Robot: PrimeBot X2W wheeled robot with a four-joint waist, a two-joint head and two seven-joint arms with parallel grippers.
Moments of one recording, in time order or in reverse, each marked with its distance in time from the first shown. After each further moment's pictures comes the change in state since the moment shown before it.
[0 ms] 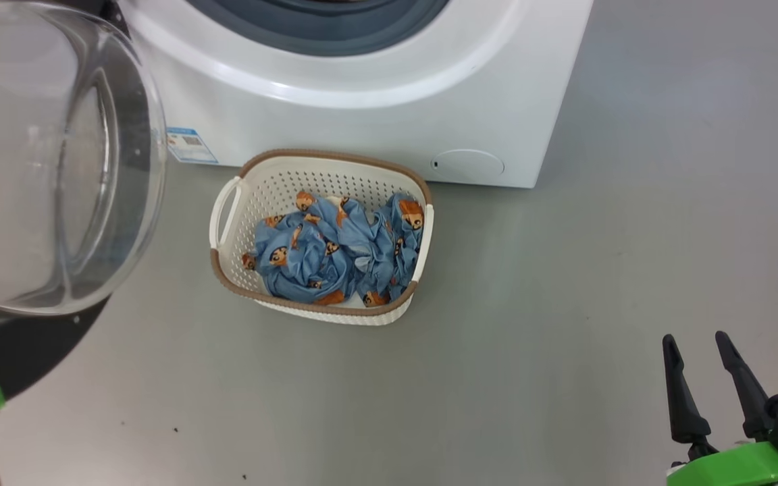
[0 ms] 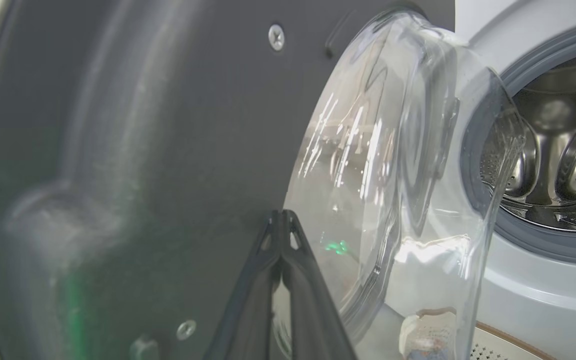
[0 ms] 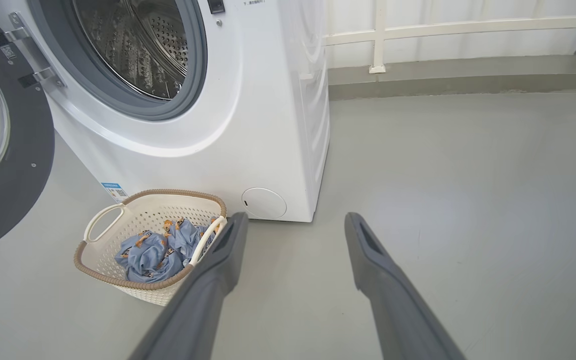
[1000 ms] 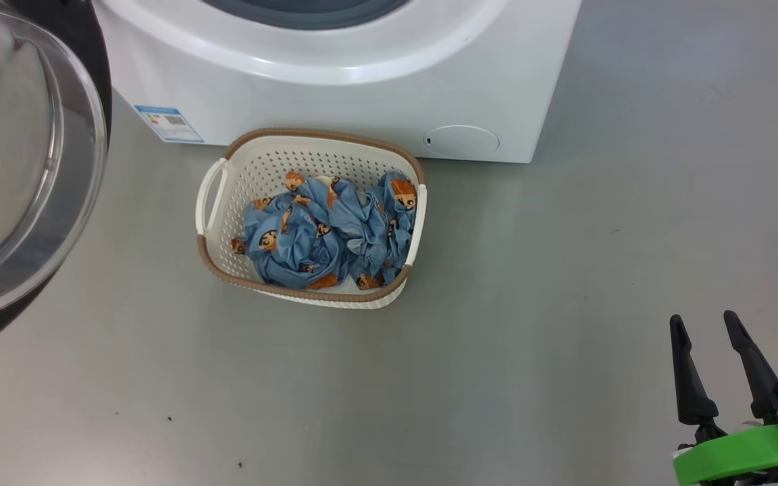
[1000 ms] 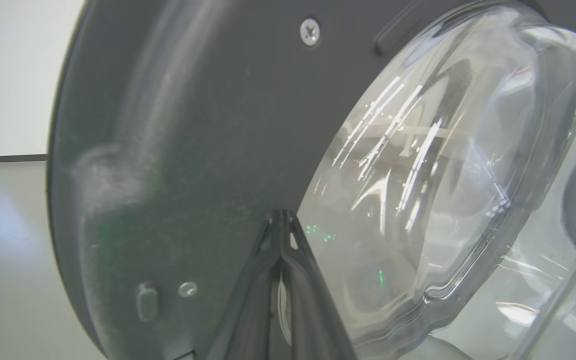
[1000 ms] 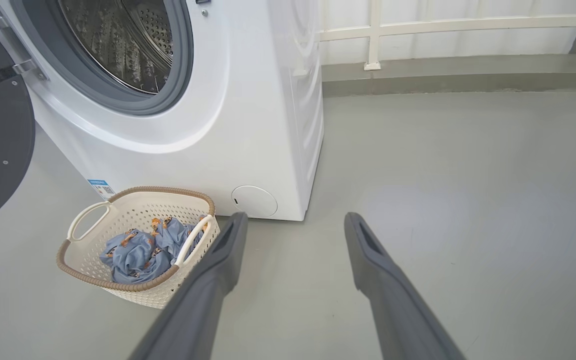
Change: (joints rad) left arm -0.237 0.038 0.236 0.394 0.037 -0.201 -0.013; right arm -0.042 -0.030 0.001 -0.009 0.002 0.000 0.000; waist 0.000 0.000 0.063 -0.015
